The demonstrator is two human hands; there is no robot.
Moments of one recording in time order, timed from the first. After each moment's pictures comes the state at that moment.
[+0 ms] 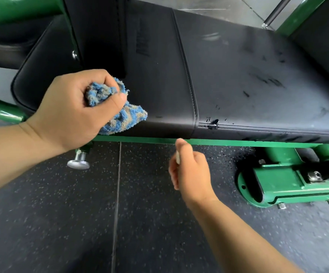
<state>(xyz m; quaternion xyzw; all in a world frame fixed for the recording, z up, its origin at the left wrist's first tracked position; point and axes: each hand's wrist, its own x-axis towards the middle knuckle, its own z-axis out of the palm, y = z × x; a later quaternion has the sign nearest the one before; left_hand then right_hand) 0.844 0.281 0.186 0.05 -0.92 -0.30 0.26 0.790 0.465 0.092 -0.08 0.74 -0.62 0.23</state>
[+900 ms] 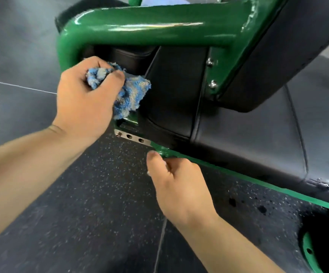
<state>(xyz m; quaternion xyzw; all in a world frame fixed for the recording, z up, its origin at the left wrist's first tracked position) 0.915 0.155 0.183 0.34 -0.74 -0.38 0.45 0.864 0.327 0.154 -0.30 0.80 -0.39 0.33</state>
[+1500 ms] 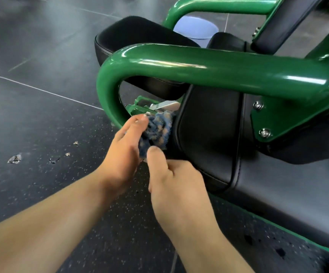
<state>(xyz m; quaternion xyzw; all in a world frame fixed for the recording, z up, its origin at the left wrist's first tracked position) 0.913 0.138 0.133 0.33 -0.47 -0.75 0.34 0.876 0.254 0.189 -0.30 0.80 -0.38 0.35</state>
